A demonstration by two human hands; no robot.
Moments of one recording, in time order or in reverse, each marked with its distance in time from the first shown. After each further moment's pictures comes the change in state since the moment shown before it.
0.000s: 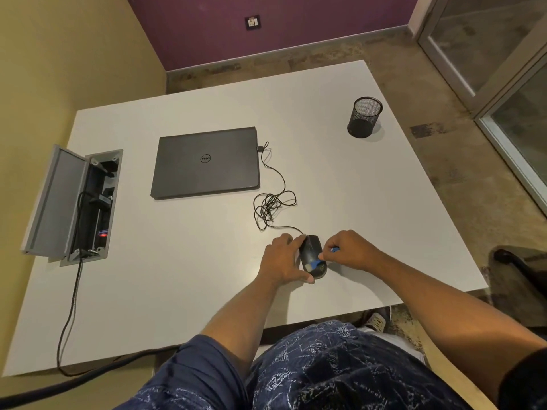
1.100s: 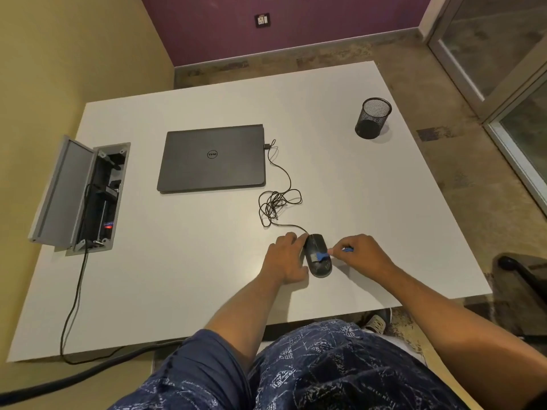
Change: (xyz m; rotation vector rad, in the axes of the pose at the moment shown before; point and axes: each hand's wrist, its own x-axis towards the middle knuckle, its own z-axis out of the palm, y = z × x) left_hand -0.004 0.002 -0.001 0.072 -0.033 -0.003; right_hand -0.021 0.006 0.007 0.170 0.203 0.037
